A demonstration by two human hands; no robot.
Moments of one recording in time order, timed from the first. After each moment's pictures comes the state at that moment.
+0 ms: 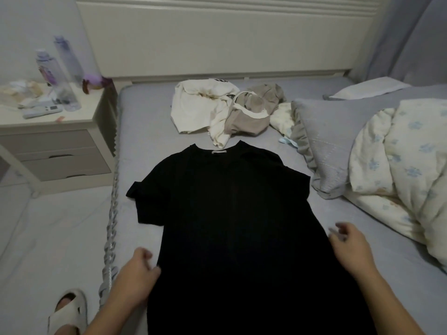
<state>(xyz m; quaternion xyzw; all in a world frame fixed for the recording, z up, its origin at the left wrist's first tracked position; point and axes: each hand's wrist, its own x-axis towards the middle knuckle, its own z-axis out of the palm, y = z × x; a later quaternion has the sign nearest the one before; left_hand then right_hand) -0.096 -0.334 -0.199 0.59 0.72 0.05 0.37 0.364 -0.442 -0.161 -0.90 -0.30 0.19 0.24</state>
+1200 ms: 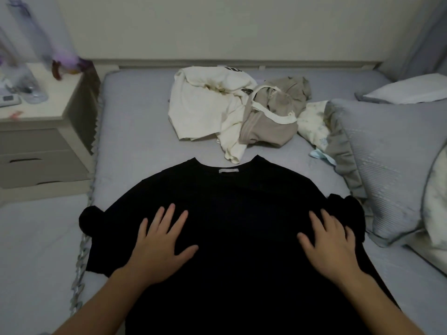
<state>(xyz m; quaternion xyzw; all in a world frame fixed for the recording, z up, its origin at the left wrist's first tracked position) -0.038 -0.131 -0.246 0.84 0.51 -0.08 0.17 0.322 -0.253 -0.208 -0.87 -0.50 0.05 -0.04</state>
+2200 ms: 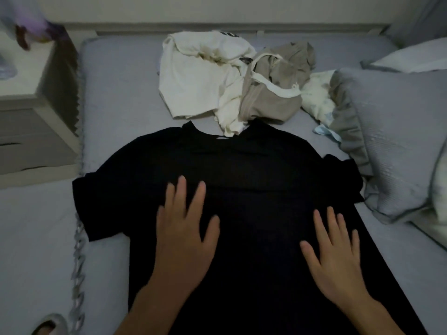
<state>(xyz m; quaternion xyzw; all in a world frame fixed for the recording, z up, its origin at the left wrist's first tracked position) 0.015 -0.174 -0.205 0.79 0.54 0.22 0.20 0.289 -0.313 -0.231 -0.85 -0.52 0.07 0.04</state>
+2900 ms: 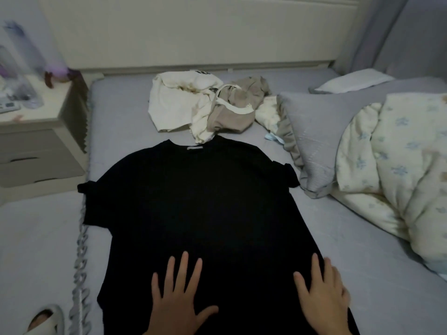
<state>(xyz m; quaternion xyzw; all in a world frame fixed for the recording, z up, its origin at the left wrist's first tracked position) 0.014 -0.371 -0.219 0.80 0.51 -0.23 0.23 0.282 -0.486 -0.194 -0.93 -0.32 0.17 -0.01</state>
